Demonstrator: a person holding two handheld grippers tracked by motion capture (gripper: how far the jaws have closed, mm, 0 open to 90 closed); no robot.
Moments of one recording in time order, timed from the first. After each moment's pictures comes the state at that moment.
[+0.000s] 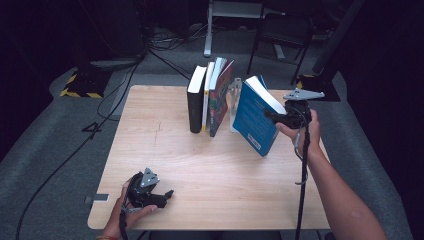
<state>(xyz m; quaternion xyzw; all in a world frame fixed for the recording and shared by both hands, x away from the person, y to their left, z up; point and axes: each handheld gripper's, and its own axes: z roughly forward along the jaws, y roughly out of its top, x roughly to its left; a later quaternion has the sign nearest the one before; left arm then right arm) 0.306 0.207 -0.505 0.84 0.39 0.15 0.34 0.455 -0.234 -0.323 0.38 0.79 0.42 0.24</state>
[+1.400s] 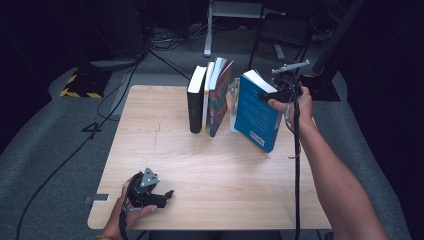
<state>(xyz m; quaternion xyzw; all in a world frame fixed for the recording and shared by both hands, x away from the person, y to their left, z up) 0.306 0.207 -0.505 0.84 0.39 0.15 0.34 0.513 -0.205 -0.284 0.42 0.81 0.35 0.20</state>
